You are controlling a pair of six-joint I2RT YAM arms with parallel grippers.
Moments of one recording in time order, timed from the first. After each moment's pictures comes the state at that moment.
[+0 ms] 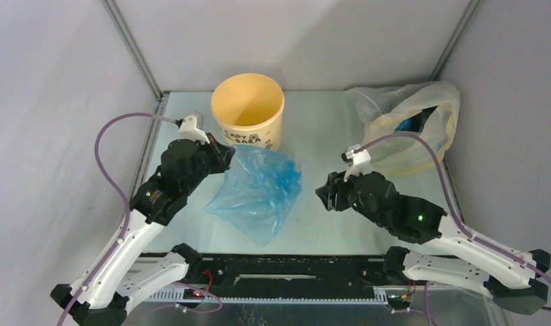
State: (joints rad) left arm -0.56 0.83 1.02 -0.51 -0.20 -0.57; right arm 1.09 0.82 0.91 -0.56 0.40 0.53
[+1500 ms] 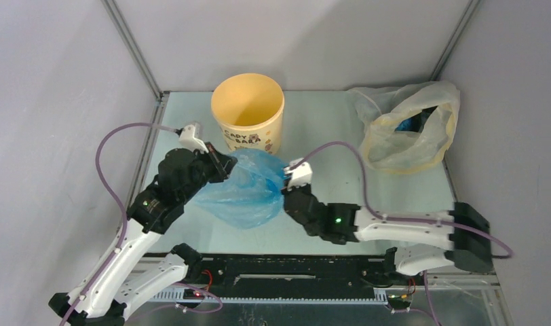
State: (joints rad) left arm -0.56 0.75 0.98 -0.51 -0.12 -0.63; right arm 1.31 1.40 0.92 -0.03 0.80 0.47
